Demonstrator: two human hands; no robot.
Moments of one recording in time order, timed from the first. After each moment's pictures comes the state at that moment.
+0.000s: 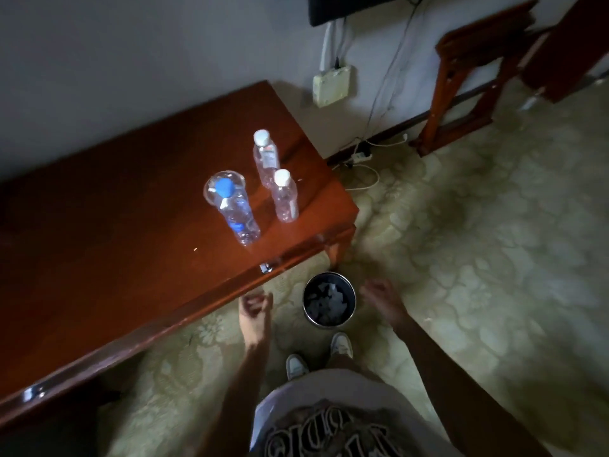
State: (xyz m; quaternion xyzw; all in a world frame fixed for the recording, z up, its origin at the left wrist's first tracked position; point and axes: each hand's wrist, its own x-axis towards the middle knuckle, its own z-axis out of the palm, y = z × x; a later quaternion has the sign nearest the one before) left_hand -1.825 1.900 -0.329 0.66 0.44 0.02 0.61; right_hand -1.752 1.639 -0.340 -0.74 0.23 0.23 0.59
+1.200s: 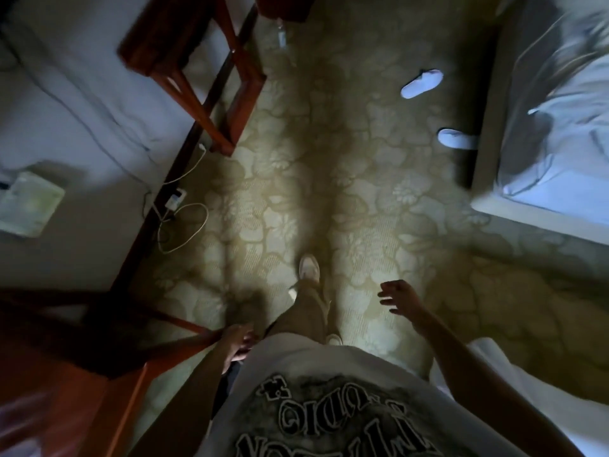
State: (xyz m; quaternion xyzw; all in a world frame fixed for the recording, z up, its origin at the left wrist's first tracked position) left_hand -1.587 1.475 -0.393 0.73 0.26 -0.53 0.34; right_hand -1.757 1.124 -0.396 -0.54 0.54 0.14 0.63
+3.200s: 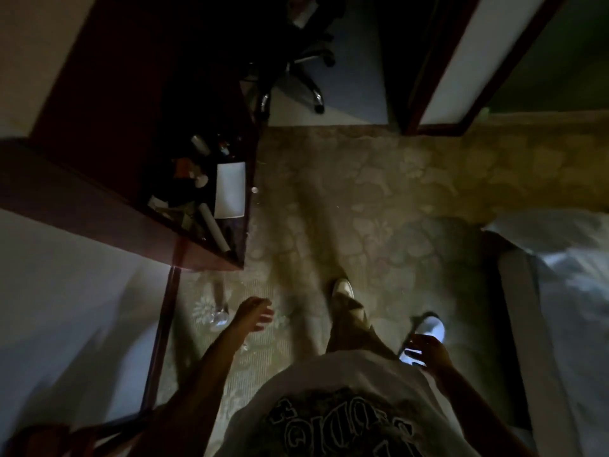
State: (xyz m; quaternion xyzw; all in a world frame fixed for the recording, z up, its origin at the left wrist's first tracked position) left_hand -0.449 0.294 -0.381 0.78 0.00 -0.55 0.31; right_hand -0.809 0.112 -0.396 -0.33 0.69 0.03 0.65
